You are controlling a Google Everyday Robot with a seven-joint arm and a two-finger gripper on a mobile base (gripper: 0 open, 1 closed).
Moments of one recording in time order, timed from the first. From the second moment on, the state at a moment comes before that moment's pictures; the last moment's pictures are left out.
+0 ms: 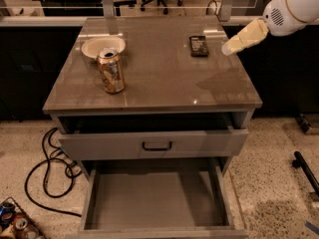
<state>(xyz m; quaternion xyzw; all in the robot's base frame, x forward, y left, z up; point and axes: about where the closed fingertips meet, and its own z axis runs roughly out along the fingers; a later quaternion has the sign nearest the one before) 0.655 -0.258 0.951 -0.25 0.91 0.03 0.34</state>
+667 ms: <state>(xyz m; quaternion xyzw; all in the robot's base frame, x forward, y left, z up) 0.719 -0.202 0.935 -0.22 0.89 0.11 0.38</state>
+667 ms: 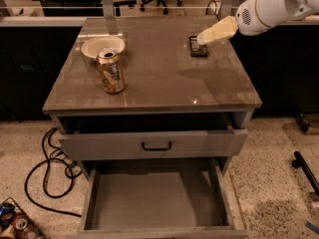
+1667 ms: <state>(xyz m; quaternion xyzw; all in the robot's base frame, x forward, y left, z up) 0.740 -0.158 0.891 -0.12 0.90 0.13 0.41</state>
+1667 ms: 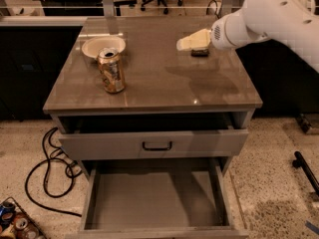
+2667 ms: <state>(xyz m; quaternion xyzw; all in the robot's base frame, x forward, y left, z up) 0.775 -0.150 0.862 -0.09 0.90 0.10 0.41</state>
